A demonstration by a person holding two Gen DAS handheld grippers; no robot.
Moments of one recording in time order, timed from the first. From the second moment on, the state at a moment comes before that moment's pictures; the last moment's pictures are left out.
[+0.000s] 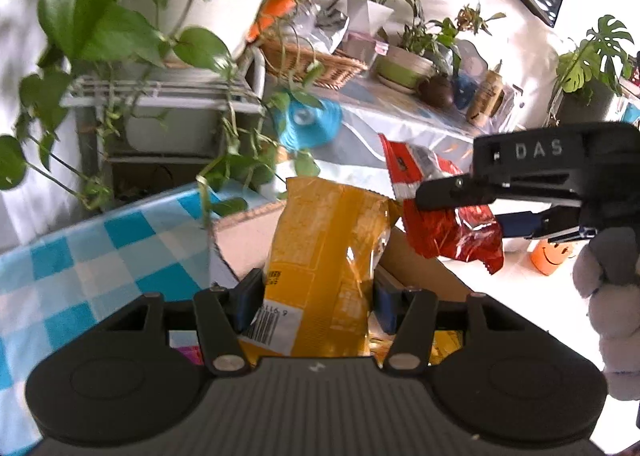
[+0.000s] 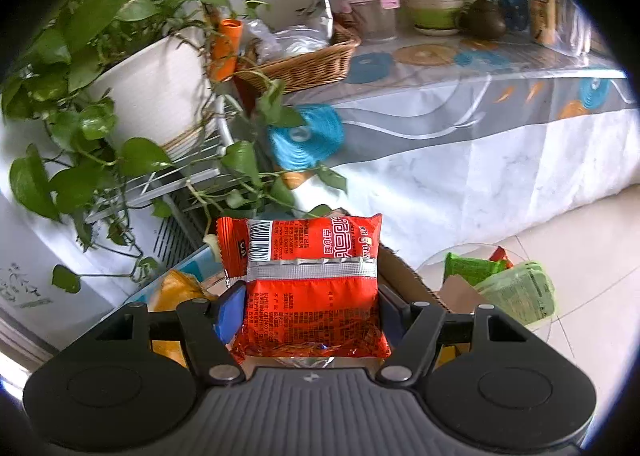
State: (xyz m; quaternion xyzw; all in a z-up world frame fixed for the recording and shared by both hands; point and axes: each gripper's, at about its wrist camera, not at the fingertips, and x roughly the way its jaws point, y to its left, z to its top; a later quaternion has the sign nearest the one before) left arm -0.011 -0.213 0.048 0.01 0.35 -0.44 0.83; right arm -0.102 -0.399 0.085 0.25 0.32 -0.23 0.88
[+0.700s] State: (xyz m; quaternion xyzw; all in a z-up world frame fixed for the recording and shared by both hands) left arm 0.007 -0.203 0.067 -0.02 0.35 -0.42 0.84; right arm -0.103 -0.406 0.083 0.27 0.31 -0.25 0.87
